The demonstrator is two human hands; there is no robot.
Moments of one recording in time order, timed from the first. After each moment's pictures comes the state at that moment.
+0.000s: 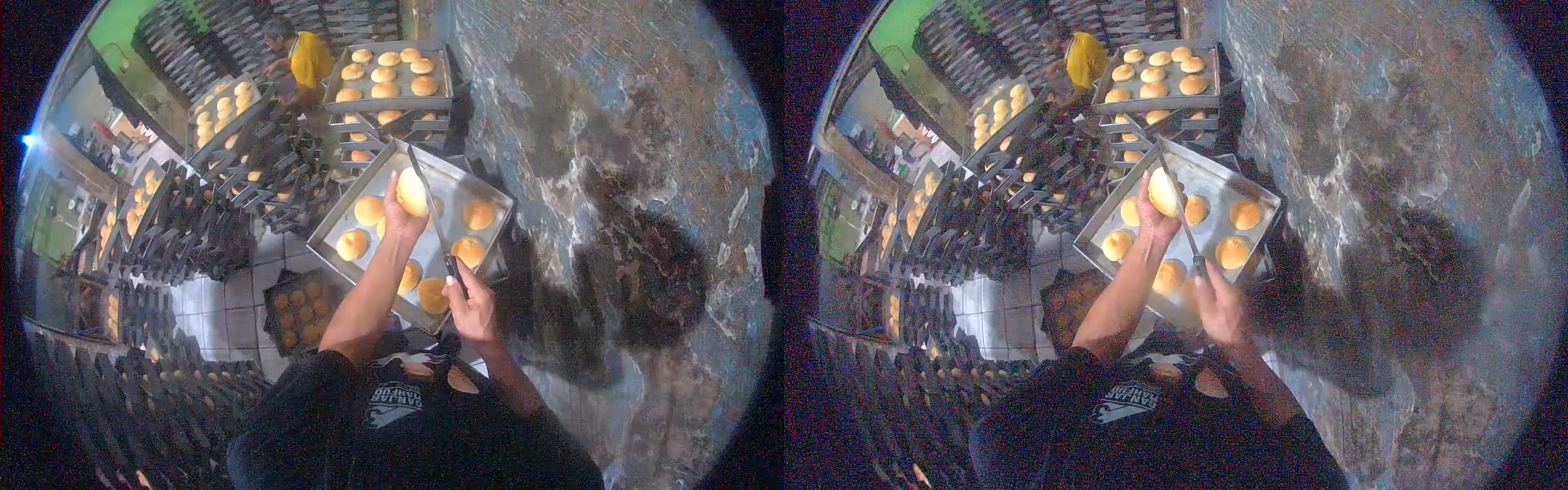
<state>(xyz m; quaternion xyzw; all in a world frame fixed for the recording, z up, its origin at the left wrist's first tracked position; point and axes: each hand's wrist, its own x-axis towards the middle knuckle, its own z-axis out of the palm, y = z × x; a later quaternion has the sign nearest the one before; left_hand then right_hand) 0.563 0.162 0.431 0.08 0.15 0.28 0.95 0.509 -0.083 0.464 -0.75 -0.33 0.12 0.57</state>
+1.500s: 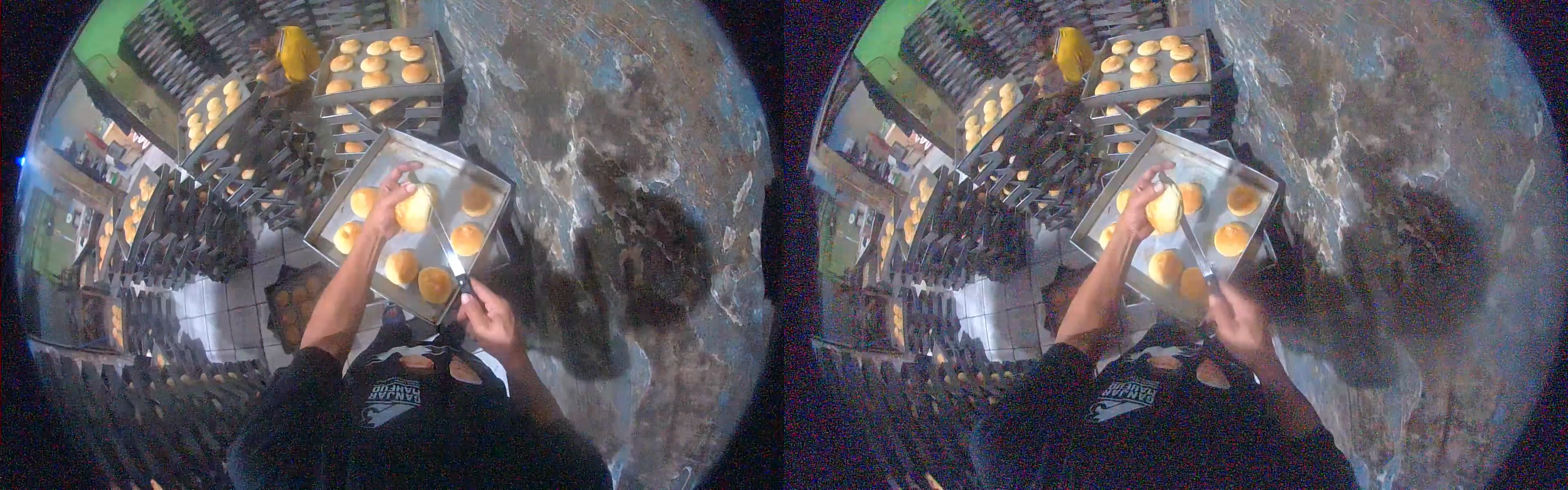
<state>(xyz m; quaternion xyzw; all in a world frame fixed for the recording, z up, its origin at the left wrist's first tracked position) 0.526 0.177 0.445 0.44 0.03 0.15 0.89 0.502 -0.128 0.489 -0.71 -0.32 0.24 0.58</state>
